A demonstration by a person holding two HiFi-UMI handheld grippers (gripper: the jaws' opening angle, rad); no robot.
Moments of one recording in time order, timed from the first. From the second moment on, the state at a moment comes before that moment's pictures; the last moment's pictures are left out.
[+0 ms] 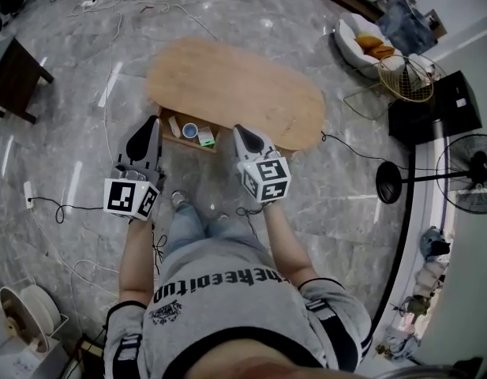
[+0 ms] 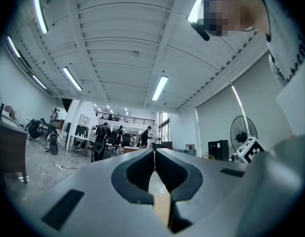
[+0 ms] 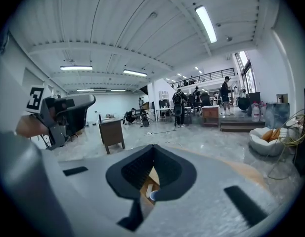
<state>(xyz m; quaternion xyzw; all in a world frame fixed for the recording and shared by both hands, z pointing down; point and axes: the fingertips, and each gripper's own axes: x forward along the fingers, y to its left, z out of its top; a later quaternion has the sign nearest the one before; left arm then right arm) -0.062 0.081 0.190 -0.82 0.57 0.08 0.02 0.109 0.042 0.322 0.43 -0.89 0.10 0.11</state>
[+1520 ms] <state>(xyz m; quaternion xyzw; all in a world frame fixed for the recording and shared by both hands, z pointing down) -0.031 0.128 0.115 -0.79 0.59 0.10 0.10 0.175 0.087 0.159 0.47 -0.88 -0.05 -0.02</state>
